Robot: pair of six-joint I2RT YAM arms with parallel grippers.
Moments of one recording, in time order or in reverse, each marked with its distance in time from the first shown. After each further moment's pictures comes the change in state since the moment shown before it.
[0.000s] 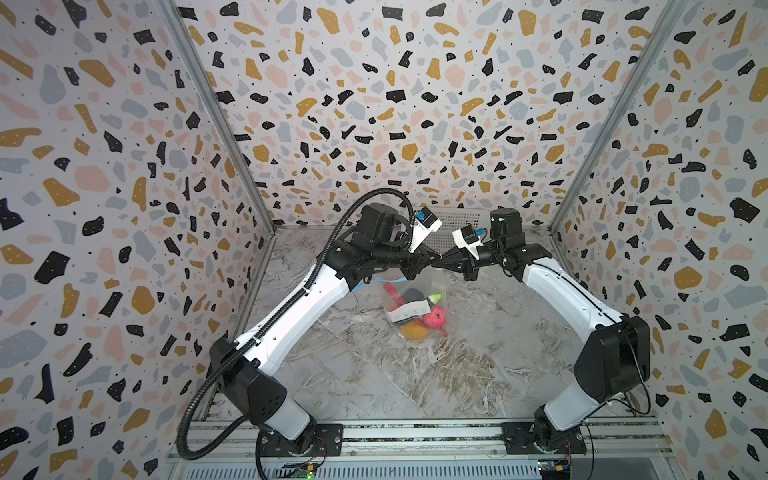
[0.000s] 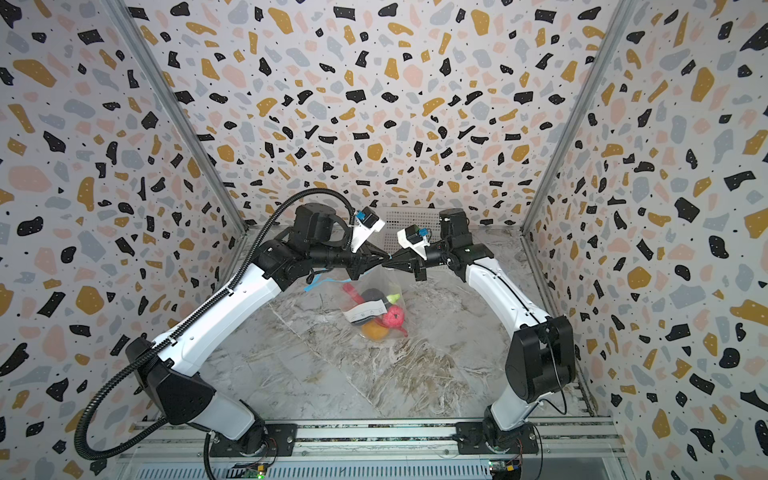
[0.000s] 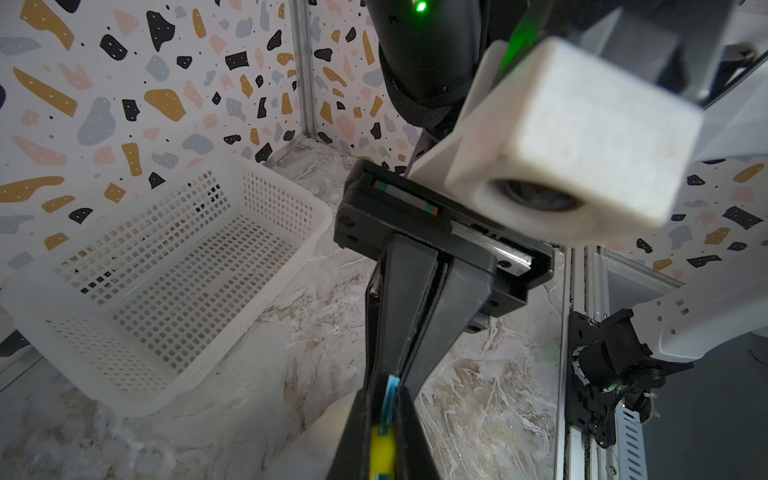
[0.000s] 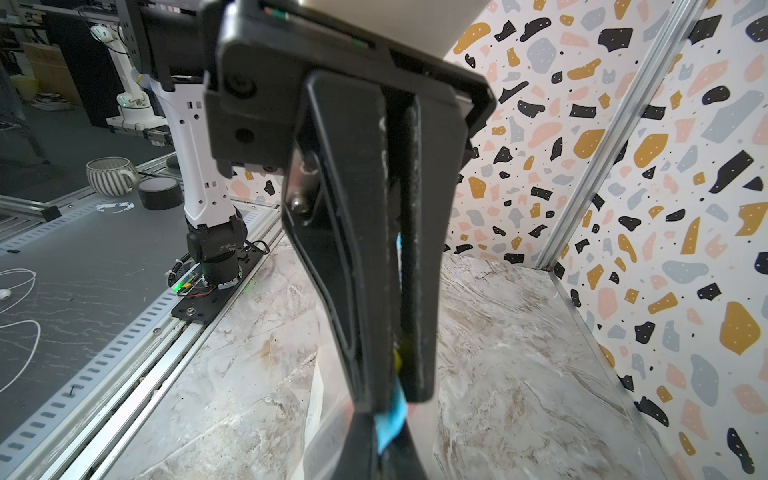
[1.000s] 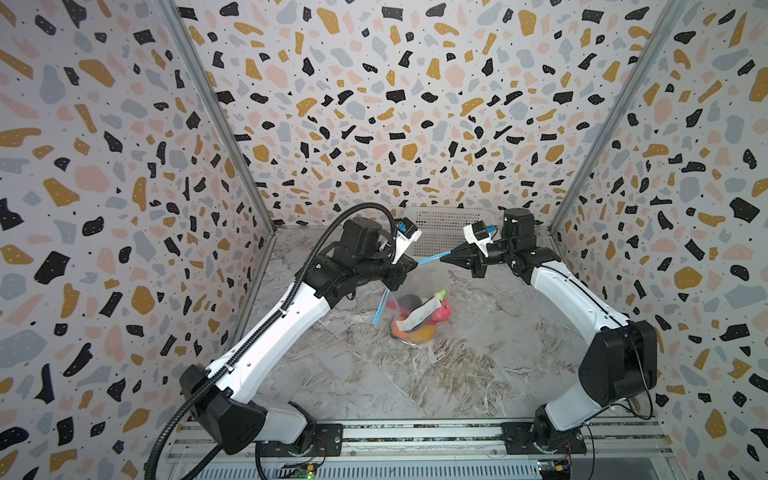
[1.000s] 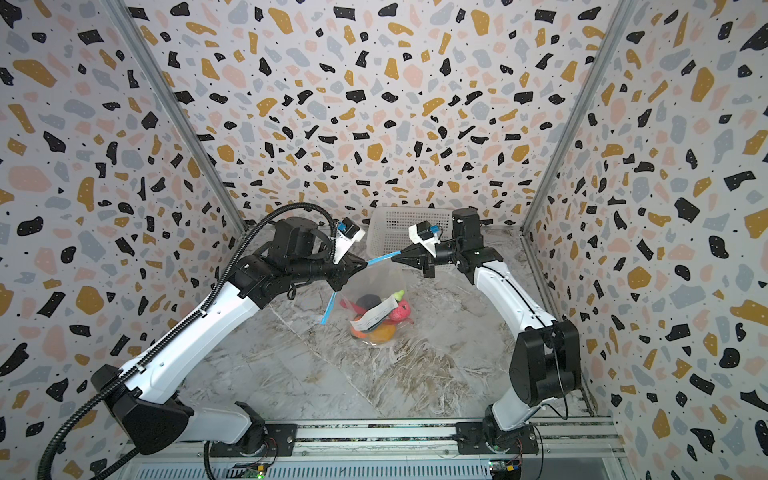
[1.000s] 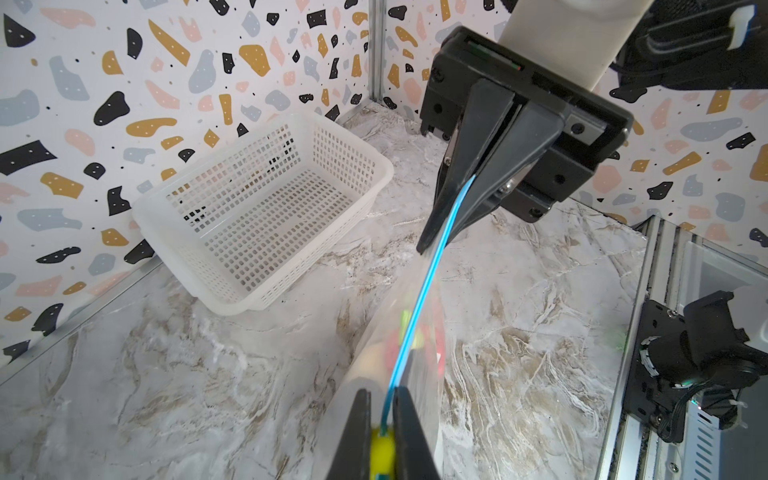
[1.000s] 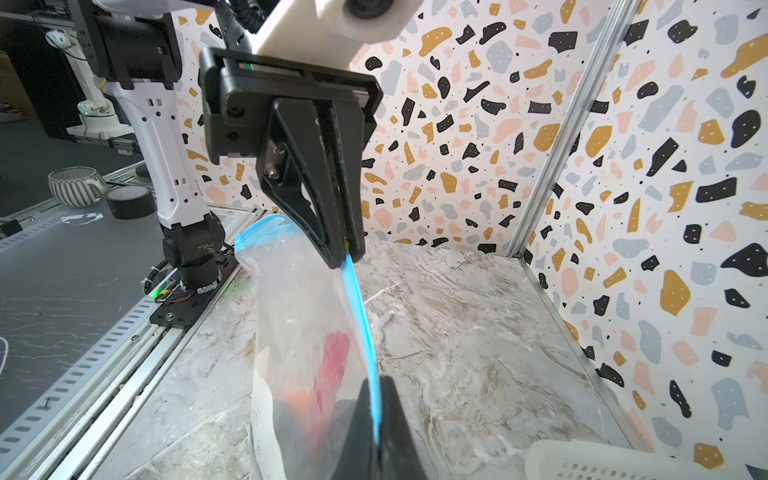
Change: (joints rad) left arm 0.023 -0.171 -0.163 -0.049 -0.196 0.006; right arm -0.073 -0.029 -0.057 0.116 0.003 0.100
